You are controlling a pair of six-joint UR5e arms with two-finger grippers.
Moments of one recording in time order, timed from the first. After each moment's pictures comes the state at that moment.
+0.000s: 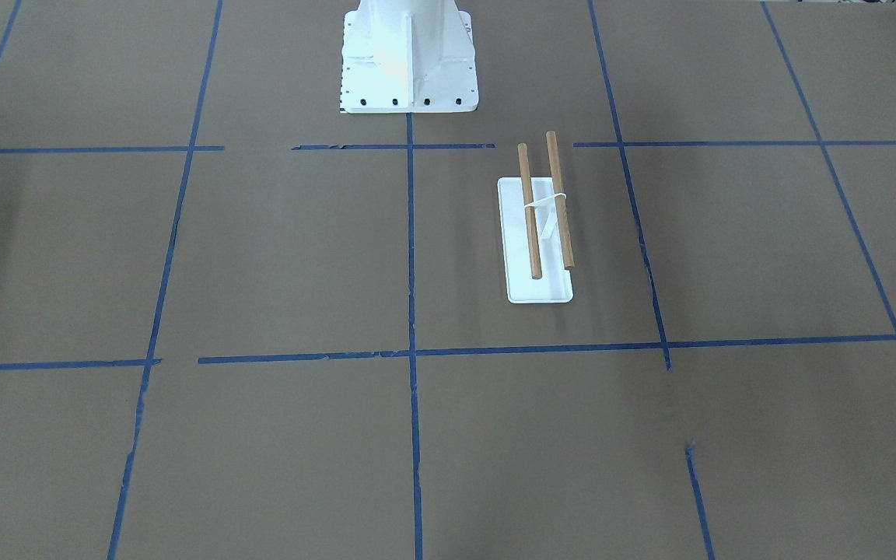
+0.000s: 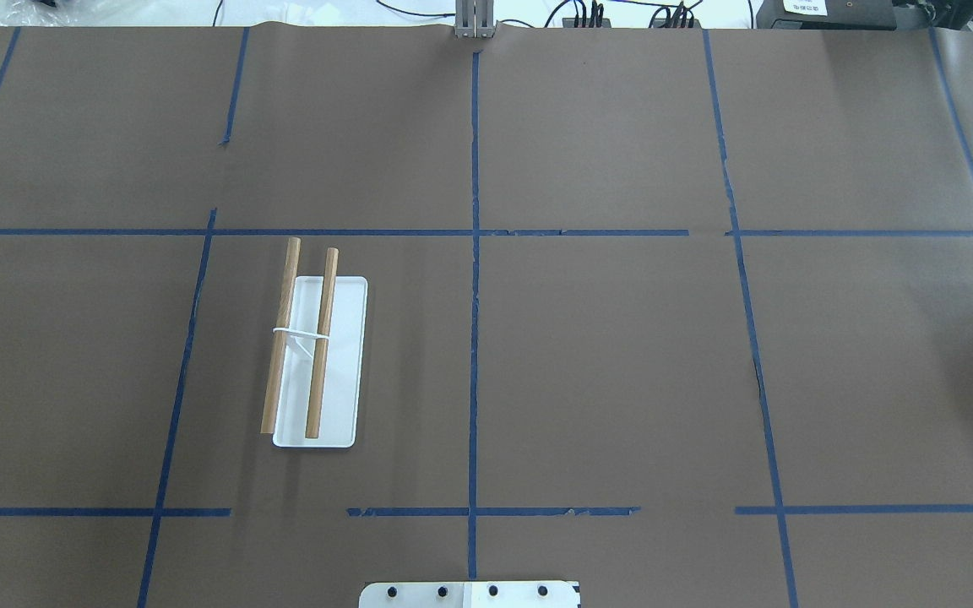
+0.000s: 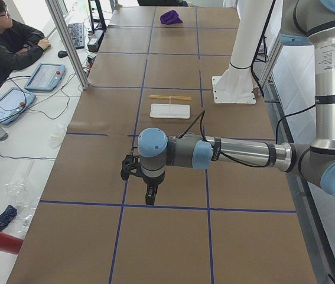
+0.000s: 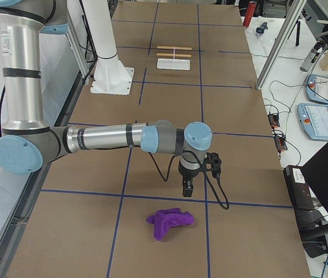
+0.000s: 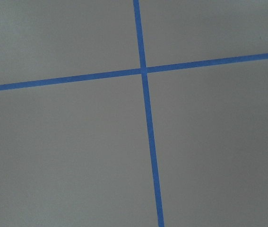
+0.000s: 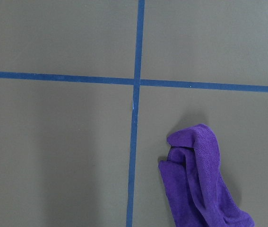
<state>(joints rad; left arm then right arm) -1.57 -1.43 -1.80 -1.56 -2.34 0.06 1.56 -1.58 1.71 -1.74 2.29 -0.06</state>
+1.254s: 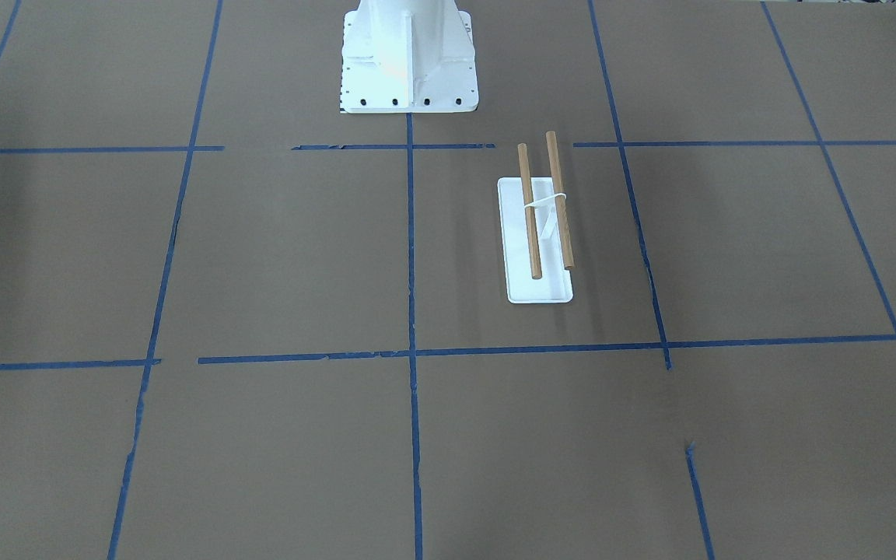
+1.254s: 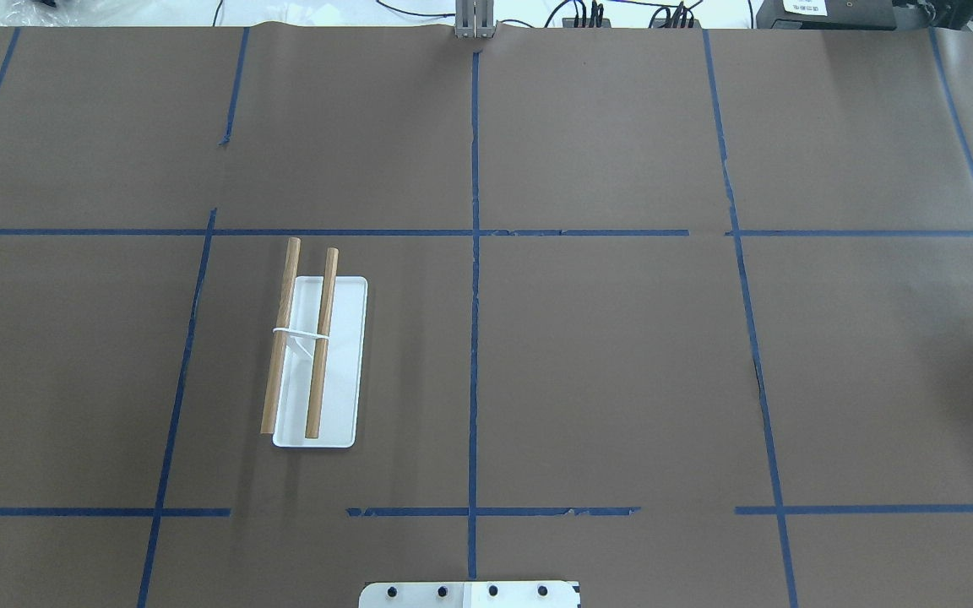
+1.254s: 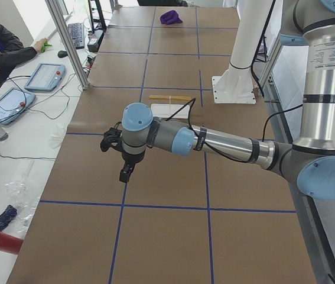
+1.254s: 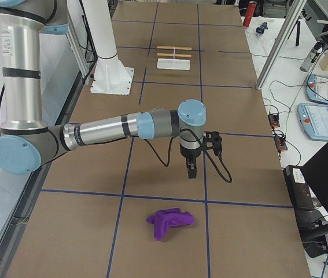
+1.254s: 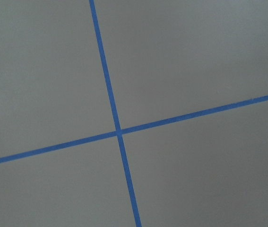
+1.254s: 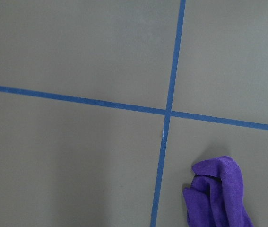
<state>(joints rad) -1.56 -1.57 -1.77 -1.74 -2.34 0.05 1.53 -1.67 1.82 -1.54 2.29 -0.01</state>
